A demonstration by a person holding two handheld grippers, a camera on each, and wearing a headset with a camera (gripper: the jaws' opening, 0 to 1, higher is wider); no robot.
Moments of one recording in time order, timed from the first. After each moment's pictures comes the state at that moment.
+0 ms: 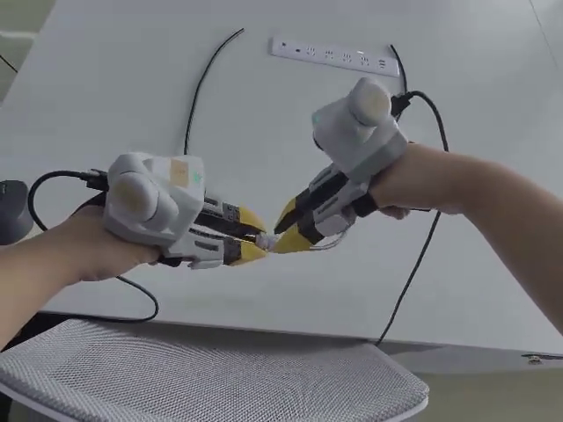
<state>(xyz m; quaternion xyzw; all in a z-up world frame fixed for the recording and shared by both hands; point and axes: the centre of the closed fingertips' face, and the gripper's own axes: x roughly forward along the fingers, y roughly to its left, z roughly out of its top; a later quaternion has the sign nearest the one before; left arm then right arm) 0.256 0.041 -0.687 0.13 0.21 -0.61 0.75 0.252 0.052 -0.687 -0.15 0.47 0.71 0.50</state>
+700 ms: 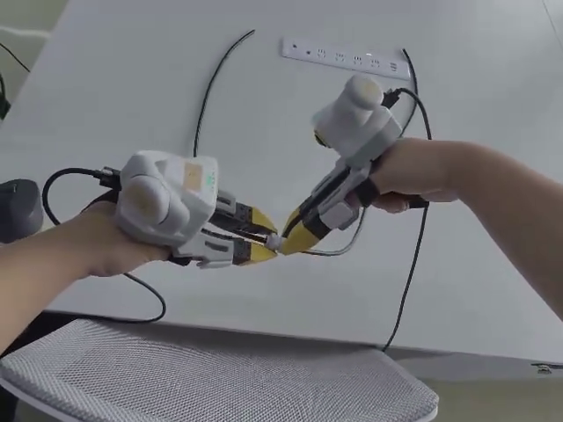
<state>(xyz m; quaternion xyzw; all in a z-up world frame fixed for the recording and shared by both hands) 0.270 0.044 -0.687 0.16 0.19 -0.62 0.74 0.262 0.055 -0.696 -0.07 0.53 0.72 0.45</state>
